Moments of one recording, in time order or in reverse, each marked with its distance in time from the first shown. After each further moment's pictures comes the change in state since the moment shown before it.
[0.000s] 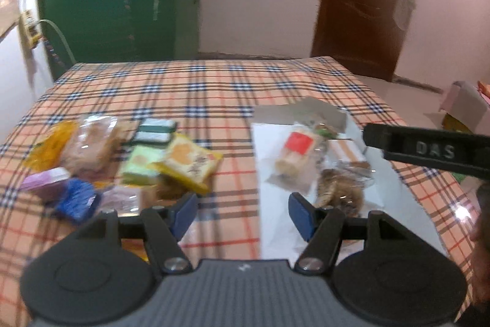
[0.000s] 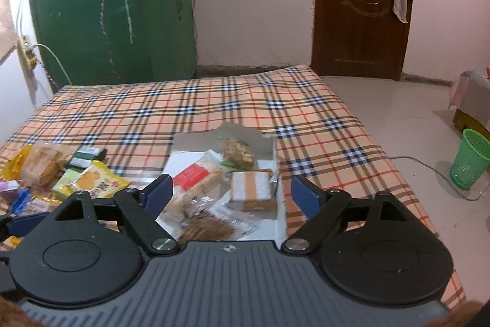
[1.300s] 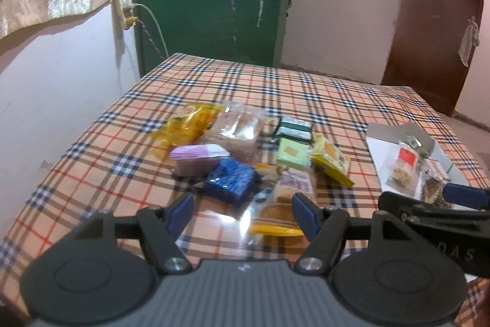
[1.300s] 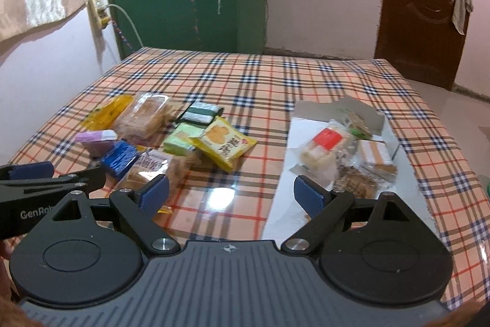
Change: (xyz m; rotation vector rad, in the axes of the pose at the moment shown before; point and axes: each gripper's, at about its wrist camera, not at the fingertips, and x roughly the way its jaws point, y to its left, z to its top) left arm -0.048 0.118 -0.030 -0.155 -0.049 0.216; right arm -0.007 0.126 -0.039 -0.148 0.074 0.187
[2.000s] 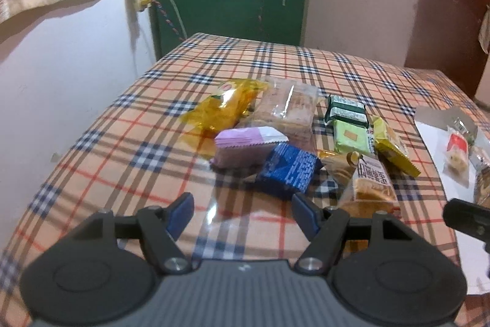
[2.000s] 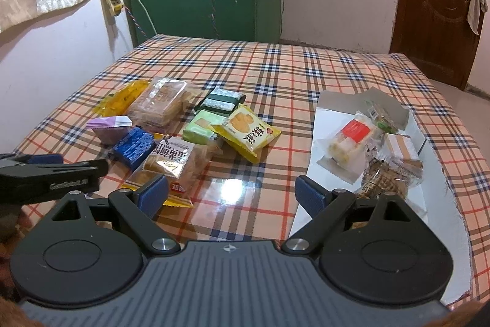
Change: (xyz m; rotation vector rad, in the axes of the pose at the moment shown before) left arm 0.058 0.036 -0.001 0.031 0.056 0.058; right arm 0.022 0.011 -0.006 -0.031 0.030 0.049
